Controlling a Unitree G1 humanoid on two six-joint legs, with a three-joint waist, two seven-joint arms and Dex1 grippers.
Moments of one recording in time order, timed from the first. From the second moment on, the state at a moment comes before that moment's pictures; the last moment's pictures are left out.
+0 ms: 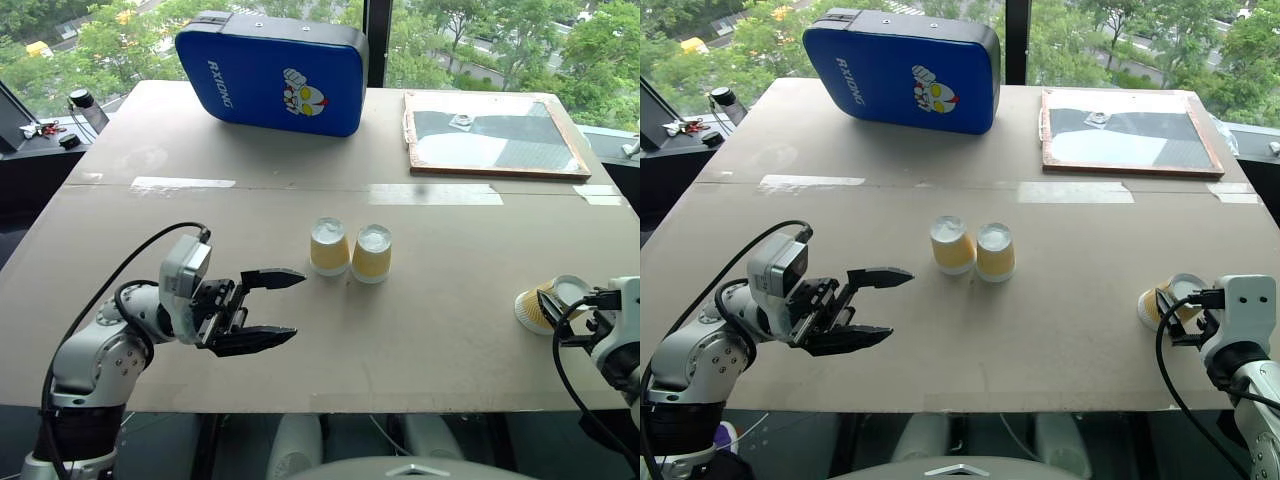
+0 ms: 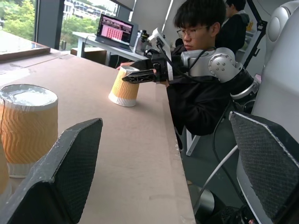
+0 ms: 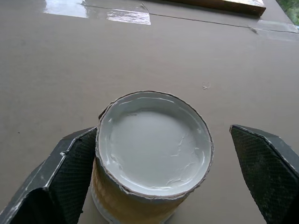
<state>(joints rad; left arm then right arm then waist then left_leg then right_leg) -0.06 0.74 0.19 -0.26 -0.89 0.49 -1.43 0.31 -0.37 -0.55 -0.79 0.39 0.88 0.29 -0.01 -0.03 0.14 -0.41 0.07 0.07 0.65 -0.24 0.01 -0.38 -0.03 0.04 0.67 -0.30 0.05</state>
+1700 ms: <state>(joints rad) 0.44 0.54 0.60 -0.46 -0.95 0.32 -1.14 -0.76 -0.43 0.23 -0.39 0.58 1.02 0.52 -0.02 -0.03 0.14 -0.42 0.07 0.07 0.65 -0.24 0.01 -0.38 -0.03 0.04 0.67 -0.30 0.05</state>
